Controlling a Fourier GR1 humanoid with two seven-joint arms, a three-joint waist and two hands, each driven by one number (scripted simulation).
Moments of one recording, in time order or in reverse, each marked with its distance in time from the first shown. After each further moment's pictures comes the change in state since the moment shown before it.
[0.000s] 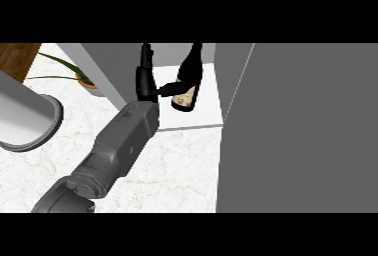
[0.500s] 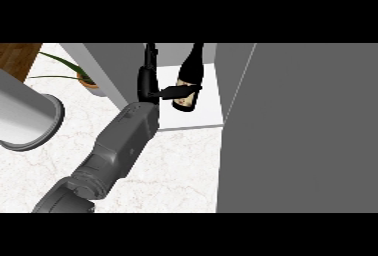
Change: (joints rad) left arm 0.008 -0.001 -0.024 -0.003 -0.025 -0.104 -0.031; right arm 0.012 0.004 0.012 0.001 0.000 0.002 -0.007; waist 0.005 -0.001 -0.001
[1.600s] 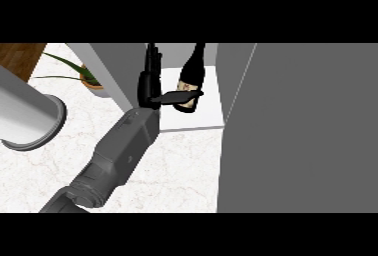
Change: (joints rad) left arm 0.092 0.001 -0.165 -0.136 0.191 -0.097 0.017; right arm -0.014 0.010 0.031 0.002 0.005 -0.035 0.027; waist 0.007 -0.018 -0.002
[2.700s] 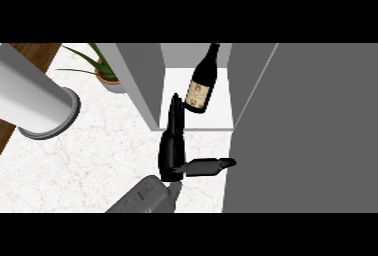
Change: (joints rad) left arm 0.569 0.015 -0.586 -0.880 0.120 0.450 0.110; right arm -0.017 -0.045 -0.051 -0.027 0.016 -0.054 0.047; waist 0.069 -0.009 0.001
